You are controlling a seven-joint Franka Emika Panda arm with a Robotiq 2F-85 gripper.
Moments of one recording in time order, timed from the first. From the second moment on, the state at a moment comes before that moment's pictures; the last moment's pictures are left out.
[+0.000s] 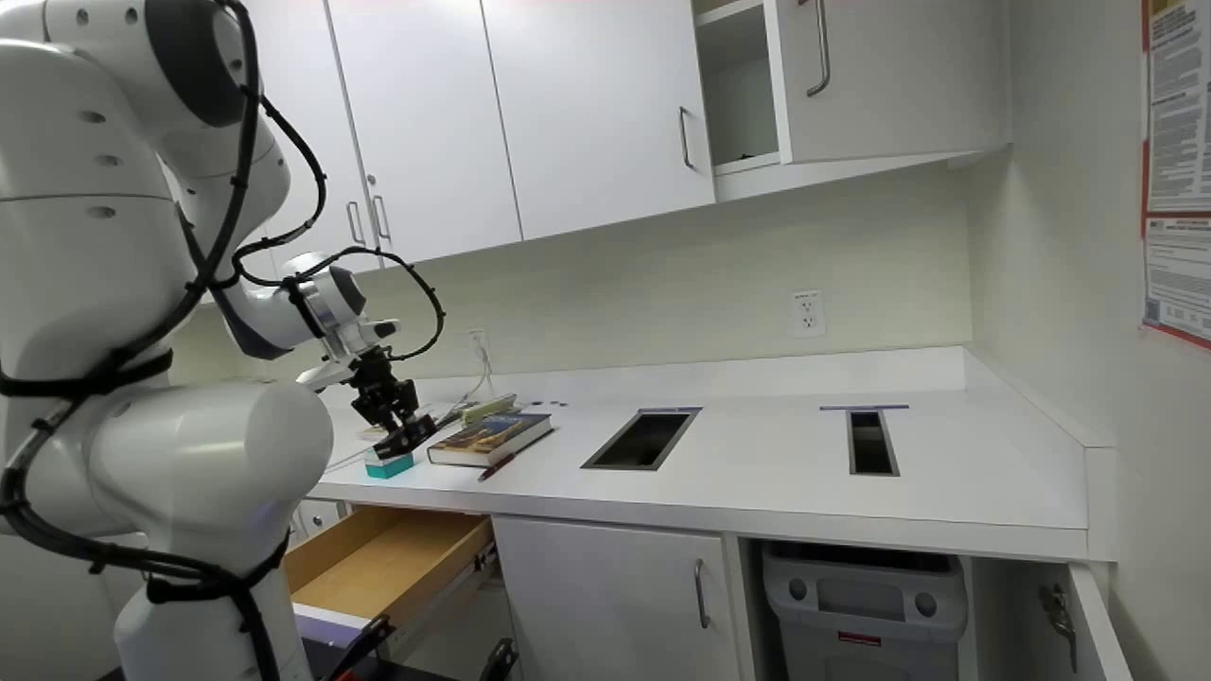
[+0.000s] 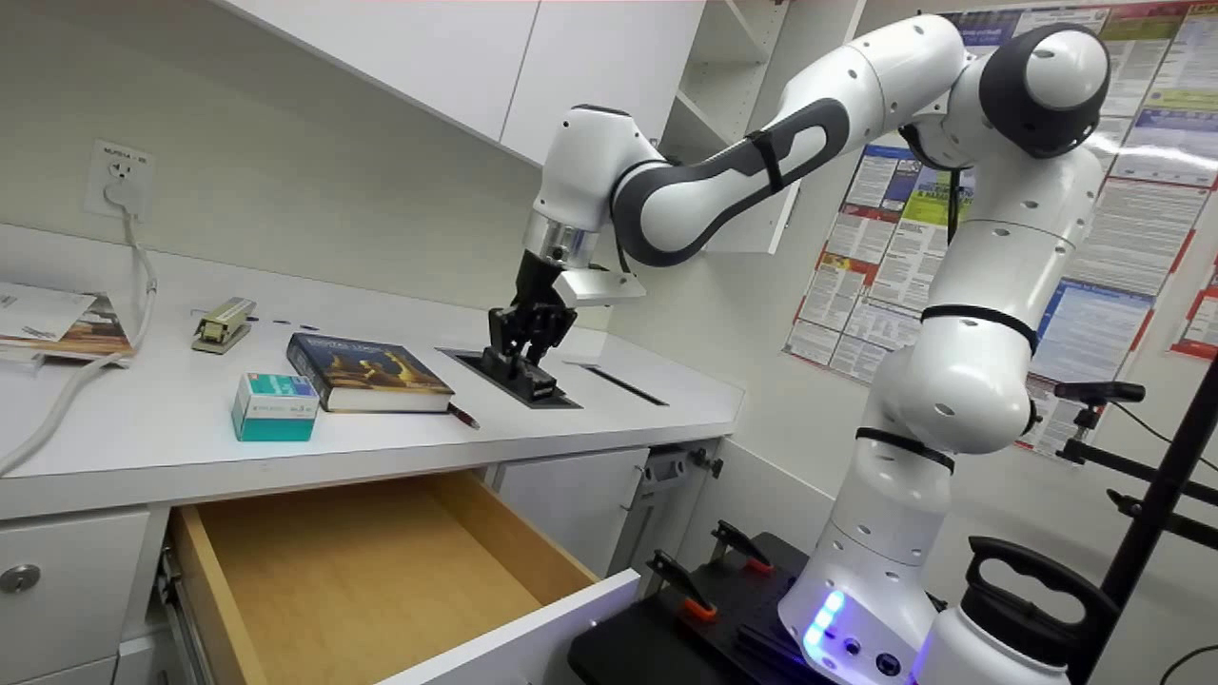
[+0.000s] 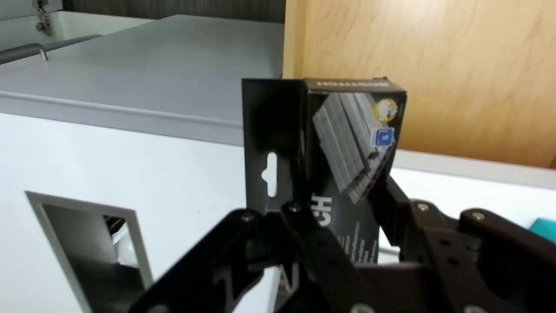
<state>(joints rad) 0.36 -0.06 0.20 -2.40 -0.39 2.40 0.80</state>
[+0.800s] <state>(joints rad) 0.16 0.27 0.08 -2.00 -0.53 2.42 0.88</state>
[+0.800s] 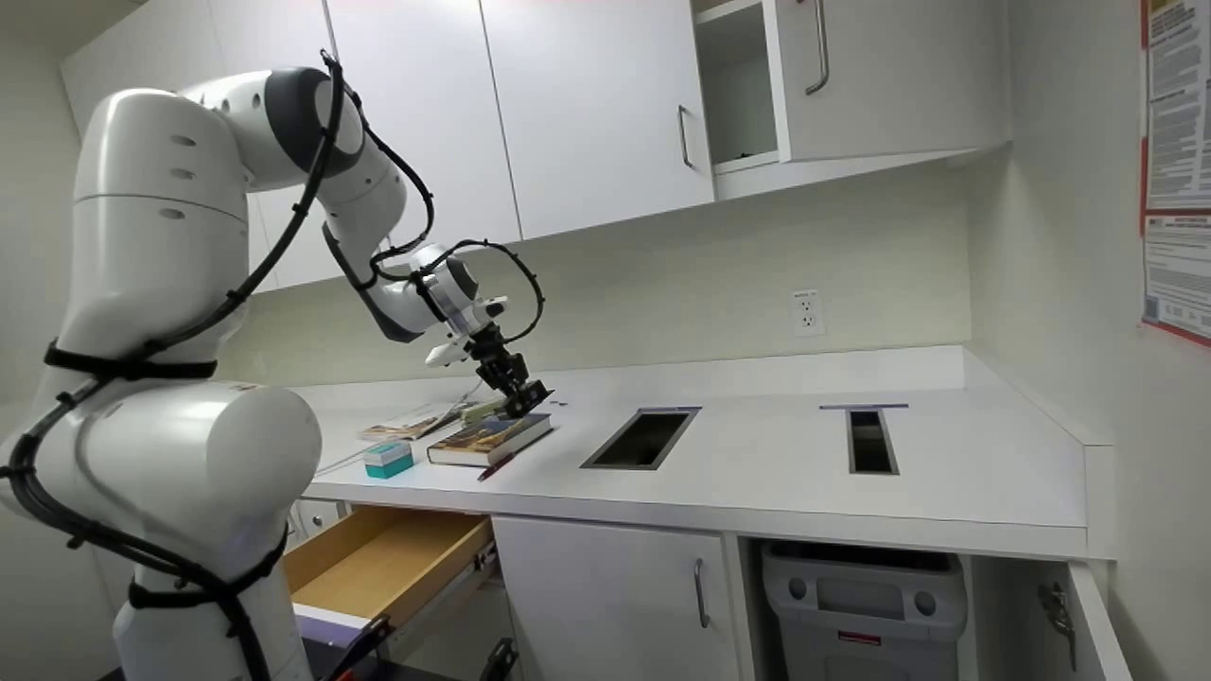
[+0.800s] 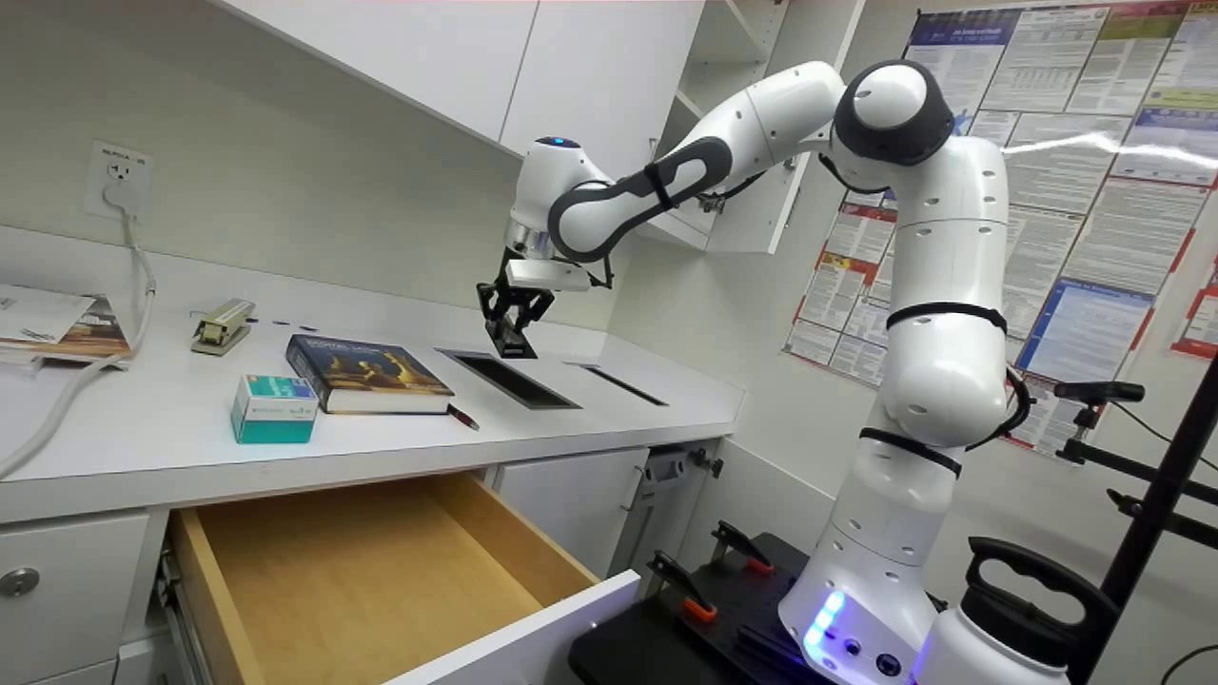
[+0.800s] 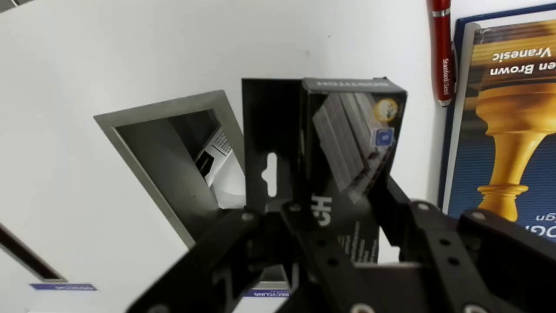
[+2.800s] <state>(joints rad) 0.33 0.57 -0.09 -1.73 -0.26 2.51 0.59</state>
